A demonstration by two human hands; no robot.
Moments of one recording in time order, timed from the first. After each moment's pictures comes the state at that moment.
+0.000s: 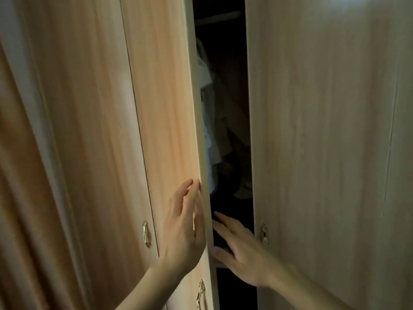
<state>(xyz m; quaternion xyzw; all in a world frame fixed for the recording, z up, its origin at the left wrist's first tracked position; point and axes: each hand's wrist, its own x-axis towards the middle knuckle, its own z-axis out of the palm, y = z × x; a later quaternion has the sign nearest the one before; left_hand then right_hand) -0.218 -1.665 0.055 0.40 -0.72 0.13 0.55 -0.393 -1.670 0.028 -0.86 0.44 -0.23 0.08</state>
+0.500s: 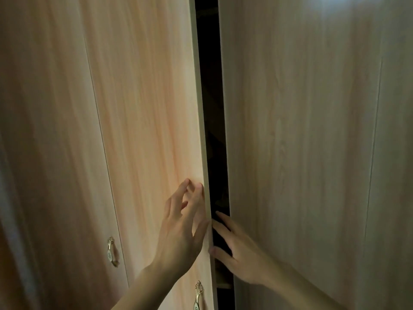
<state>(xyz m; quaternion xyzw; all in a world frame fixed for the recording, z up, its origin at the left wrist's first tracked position) -0.283 -1.744 0.052 0.45 -0.75 0.16 0.46 -0.461 -1.742 0.027 -0.84 0.48 -0.24 0.10</state>
